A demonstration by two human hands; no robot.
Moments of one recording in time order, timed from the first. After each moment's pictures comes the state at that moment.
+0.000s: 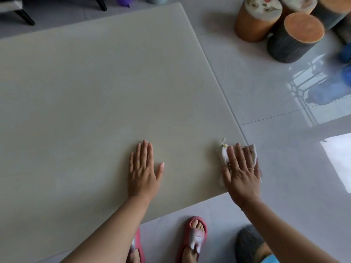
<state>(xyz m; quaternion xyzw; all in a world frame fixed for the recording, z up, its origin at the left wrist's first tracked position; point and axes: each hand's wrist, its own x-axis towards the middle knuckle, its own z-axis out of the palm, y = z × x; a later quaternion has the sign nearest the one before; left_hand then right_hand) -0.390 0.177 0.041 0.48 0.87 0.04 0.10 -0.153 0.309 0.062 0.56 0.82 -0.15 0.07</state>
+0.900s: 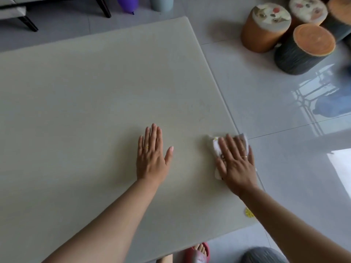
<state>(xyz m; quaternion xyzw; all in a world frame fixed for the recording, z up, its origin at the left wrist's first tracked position) -0.443 0.289 0.051 0.49 0.86 0.09 0.09 -0.221 0.401 0.052 0.47 0.88 -0.11 0.07</state>
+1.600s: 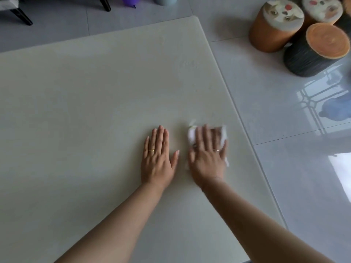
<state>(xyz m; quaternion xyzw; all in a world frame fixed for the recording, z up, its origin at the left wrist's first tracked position) -0.479 0.321 0.032 0.51 0.85 0.08 0.08 -0.362 0.406 0.043 0.52 0.84 -0.15 0.03</state>
